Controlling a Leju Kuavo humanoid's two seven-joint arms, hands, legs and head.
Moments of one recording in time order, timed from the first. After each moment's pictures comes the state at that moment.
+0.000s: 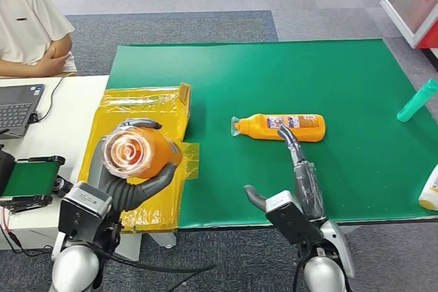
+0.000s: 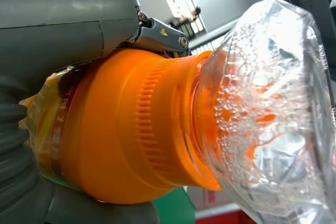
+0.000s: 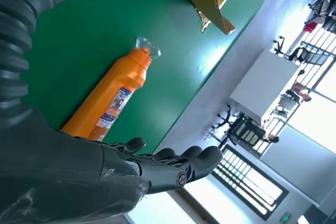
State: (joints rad) left arm 0.02 -0.18 -0.36 -1.99 -0.46 -0.05 -0.15; right arm 0.10 0.20 0.22 -1.84 0.64 -0.09 -0.22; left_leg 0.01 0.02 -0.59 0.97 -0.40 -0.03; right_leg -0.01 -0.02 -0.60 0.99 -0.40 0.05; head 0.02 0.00
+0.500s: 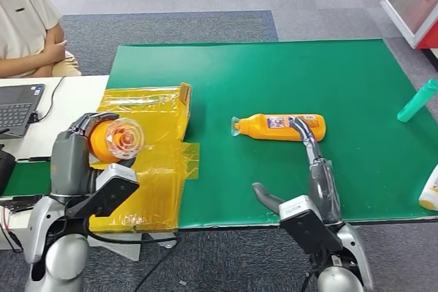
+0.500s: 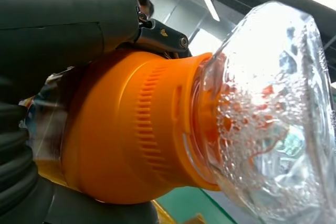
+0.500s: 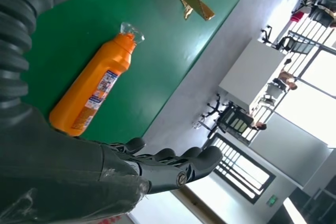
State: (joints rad) left arm 0.01 -0.20 -0.15 -1.99 -1.07 0.00 -0.13; right arm 0.14 0.23 0.20 -2.02 0.67 -0.01 -0.17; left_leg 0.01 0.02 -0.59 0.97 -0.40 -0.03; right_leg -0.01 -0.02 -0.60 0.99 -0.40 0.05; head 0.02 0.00
